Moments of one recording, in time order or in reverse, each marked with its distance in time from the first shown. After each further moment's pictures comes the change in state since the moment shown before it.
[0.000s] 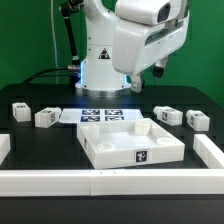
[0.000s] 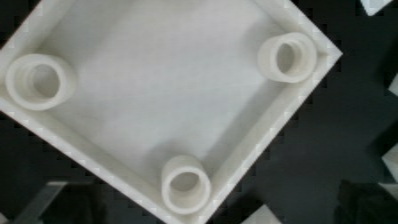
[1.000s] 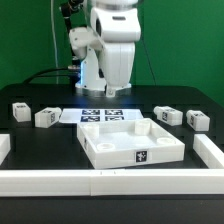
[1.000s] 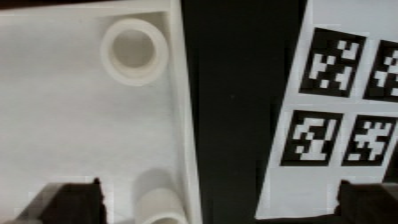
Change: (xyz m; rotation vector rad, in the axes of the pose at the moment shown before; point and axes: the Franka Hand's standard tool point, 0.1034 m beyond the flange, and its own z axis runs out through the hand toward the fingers) arm -0.075 -0.017 0.053 0.048 0.042 -0.734
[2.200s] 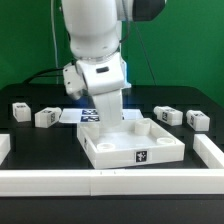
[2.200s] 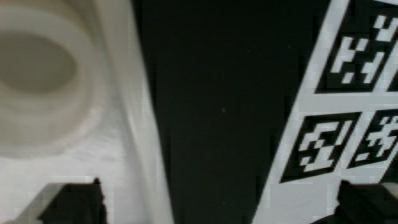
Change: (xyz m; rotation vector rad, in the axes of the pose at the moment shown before) arm -0.007 -0.004 0.059 0.140 0.193 0.031
